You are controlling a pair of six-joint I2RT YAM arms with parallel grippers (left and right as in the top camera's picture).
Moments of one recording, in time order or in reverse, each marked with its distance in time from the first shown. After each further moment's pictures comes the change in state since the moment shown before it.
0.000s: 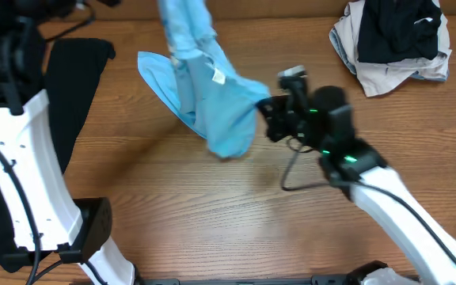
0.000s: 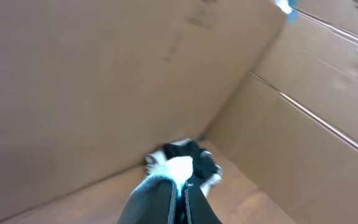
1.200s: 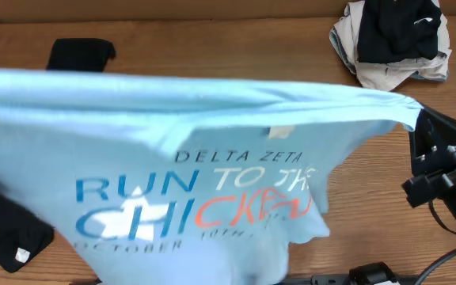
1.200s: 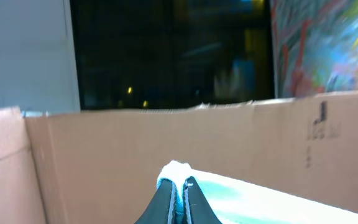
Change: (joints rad) left arm 0.141 -0.645 -0.028 -0.133 -0.679 0.312; right arm -0.164 -0.451 0.784 -0.911 0.205 -0.123
